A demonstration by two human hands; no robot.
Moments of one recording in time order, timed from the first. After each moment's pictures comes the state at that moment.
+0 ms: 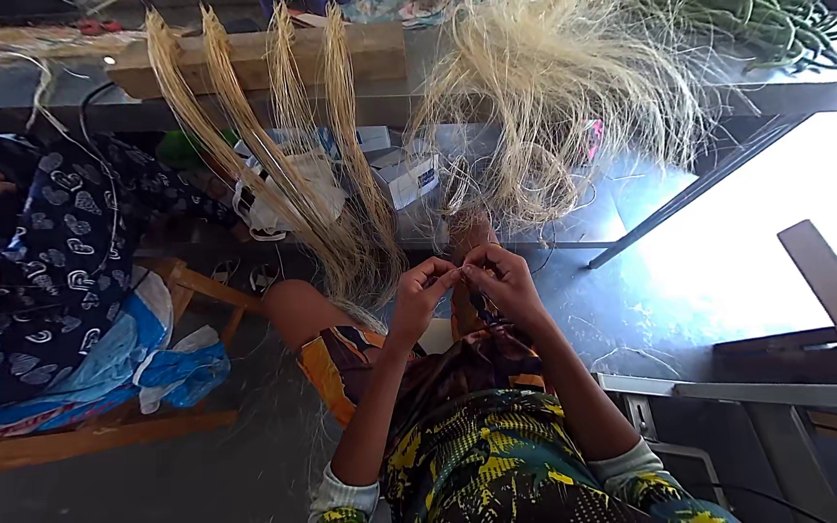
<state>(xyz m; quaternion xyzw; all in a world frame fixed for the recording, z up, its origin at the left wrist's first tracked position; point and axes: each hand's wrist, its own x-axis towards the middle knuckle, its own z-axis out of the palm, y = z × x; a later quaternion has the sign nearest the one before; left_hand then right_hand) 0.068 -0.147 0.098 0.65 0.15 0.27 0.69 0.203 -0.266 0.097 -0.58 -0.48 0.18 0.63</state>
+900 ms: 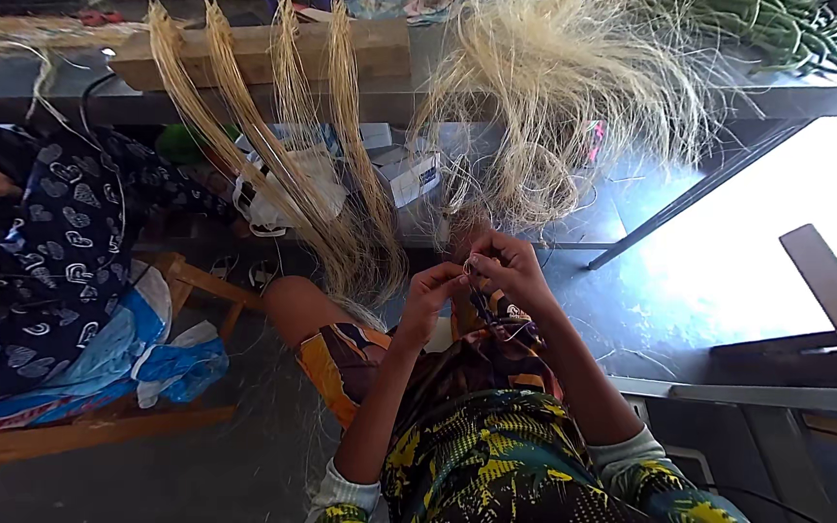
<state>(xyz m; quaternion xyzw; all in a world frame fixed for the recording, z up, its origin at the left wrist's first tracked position) 0.072 -0.155 0.089 0.56 0.09 0.26 0.78 0.215 -0.263 0.117 -0.58 -0.48 0.22 0.63</state>
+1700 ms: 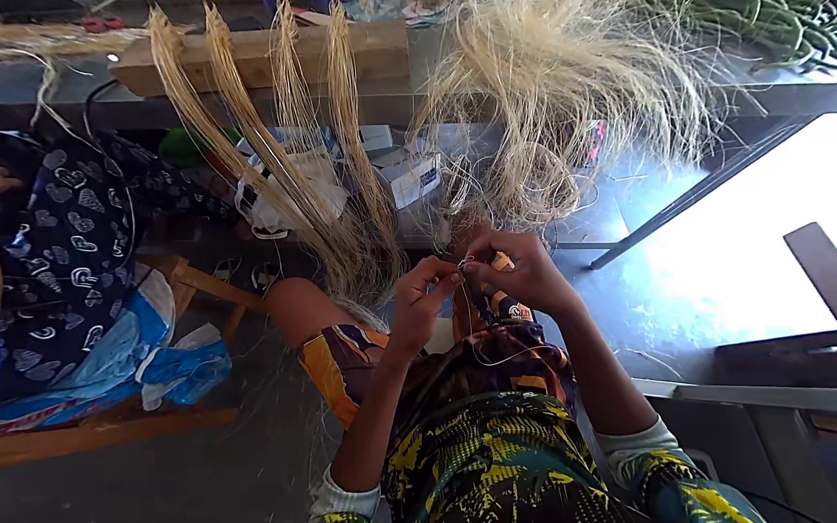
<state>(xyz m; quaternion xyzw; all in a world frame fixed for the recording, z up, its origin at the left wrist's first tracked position) 0.059 -0.156 0.114 0.70 0.11 0.34 0.62 0.225 -0.270 0.145 -0.57 -0.62 0.11 0.52</state>
